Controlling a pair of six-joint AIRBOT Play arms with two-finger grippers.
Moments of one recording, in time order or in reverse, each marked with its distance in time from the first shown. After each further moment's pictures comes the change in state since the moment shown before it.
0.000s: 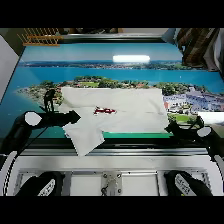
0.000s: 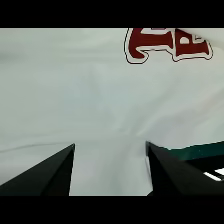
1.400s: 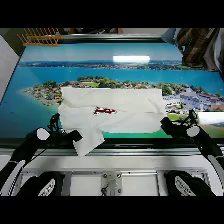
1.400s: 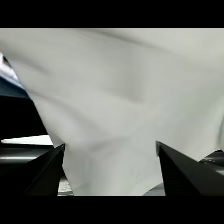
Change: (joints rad) left arm 0.006 0.003 -0.290 0.025 0.018 -0.150; right arm 0.172 -0.002 -0.013 0.038 -0.198 0.000
